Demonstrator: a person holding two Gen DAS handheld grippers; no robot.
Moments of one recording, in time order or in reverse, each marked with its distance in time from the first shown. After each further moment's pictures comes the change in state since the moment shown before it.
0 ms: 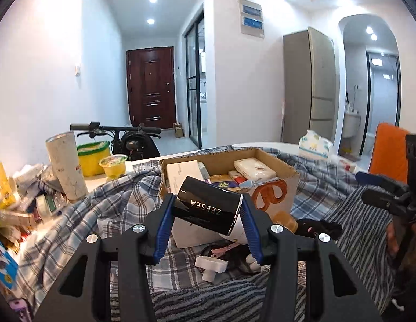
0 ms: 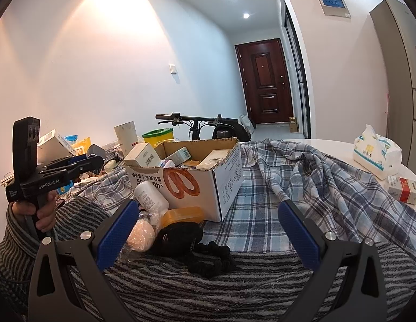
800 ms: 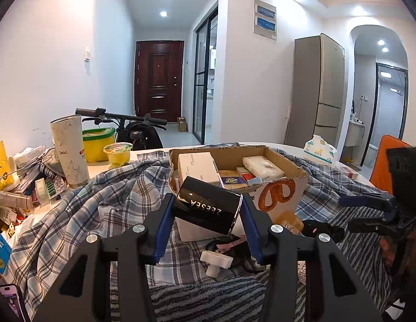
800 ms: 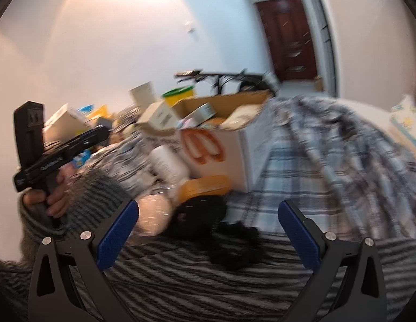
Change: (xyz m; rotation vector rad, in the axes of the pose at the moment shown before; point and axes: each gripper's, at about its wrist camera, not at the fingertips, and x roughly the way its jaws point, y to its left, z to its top) left arm 0.003 0.009 -0.010 -0.066 0.018 0.009; right arm 0.057 0.001 0.006 0.042 0.300 0.235
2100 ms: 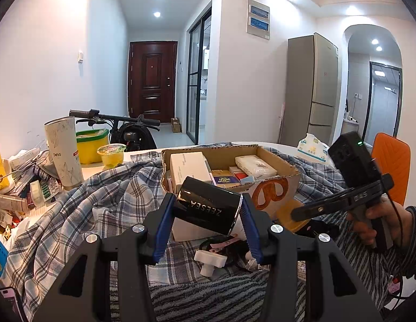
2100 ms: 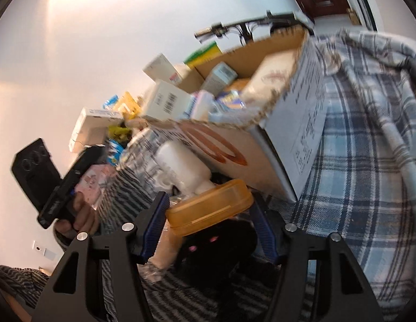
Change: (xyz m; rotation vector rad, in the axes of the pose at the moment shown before) left arm -0.001 -0.005 -0.001 0.016 -0.002 -0.036; right arm 0.064 -0.038 0.020 0.169 0.183 0.262
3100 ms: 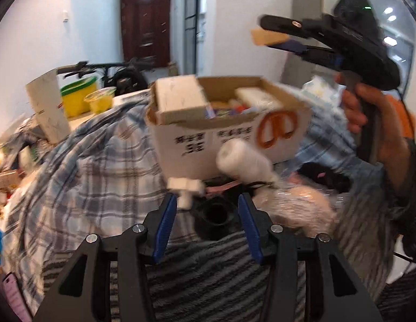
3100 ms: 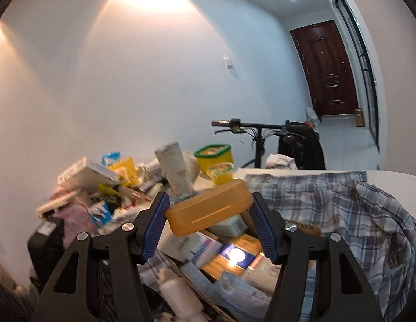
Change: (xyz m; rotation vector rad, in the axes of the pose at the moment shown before) left arm 0.041 -0.006 -0.020 0.017 0.358 0.025; right arm -0.020 0.052 0.094 -0.301 -0.357 -0.121
